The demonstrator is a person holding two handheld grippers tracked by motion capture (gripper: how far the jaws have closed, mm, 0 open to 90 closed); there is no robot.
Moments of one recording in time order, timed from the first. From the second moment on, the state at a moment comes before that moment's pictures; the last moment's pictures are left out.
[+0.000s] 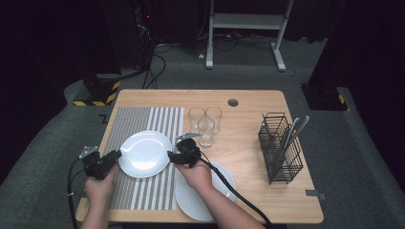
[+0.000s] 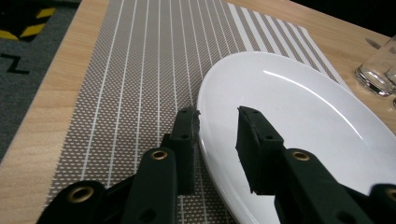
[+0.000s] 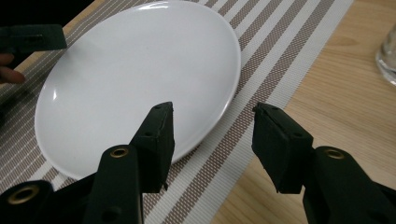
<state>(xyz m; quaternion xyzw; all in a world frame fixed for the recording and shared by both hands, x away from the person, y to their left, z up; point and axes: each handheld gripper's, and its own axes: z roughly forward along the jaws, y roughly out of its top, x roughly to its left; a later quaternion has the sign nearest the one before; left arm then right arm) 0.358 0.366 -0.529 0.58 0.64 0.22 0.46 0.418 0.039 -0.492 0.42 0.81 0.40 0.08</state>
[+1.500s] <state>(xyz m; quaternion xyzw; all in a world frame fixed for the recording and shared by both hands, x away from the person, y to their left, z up) 0.316 0.245 -0.516 0.70 0.51 0.29 0.41 0.375 -0.085 -0.490 0.35 0.79 0.45 0.21</state>
